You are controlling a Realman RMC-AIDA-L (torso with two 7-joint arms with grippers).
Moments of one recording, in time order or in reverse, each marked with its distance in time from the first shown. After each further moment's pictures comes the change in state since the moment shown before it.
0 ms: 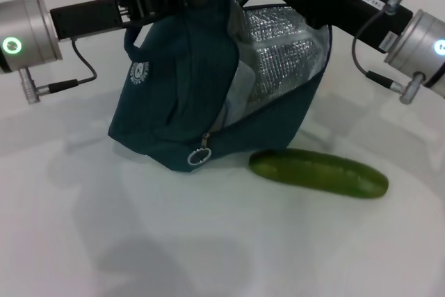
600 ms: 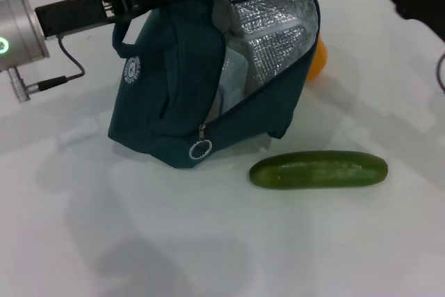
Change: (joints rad) left arm 0.003 0.008 -0.052 -0.032 -0.001 -0.009 0.027; right arm -0.158 -0.025 0.144 0.025 0.013 -0.262 -0.274
